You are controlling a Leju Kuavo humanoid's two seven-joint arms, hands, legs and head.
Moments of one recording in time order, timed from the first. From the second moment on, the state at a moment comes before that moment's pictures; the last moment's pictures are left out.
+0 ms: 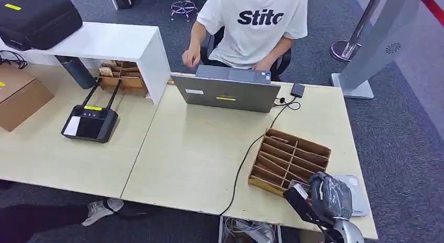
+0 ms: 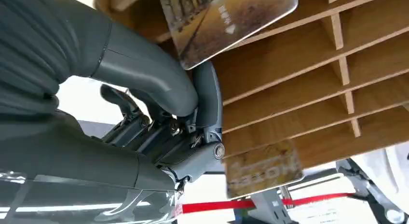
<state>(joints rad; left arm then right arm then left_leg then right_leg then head) 0.20 0.44 -1.19 -1.27 1.57 0.70 -0.26 0.03 -0.20 0.31 -1.36 0.95 -0.51 0.07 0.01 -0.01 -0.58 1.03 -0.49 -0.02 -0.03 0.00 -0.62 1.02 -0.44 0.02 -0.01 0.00</state>
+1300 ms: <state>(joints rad) 0.18 0.43 -1.20 -1.21 1.57 0.63 -0.27 -0.12 -0.20 0.28 -1.52 0.87 -0.55 -0.08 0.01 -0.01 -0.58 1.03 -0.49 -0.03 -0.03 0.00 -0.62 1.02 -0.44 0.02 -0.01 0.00</state>
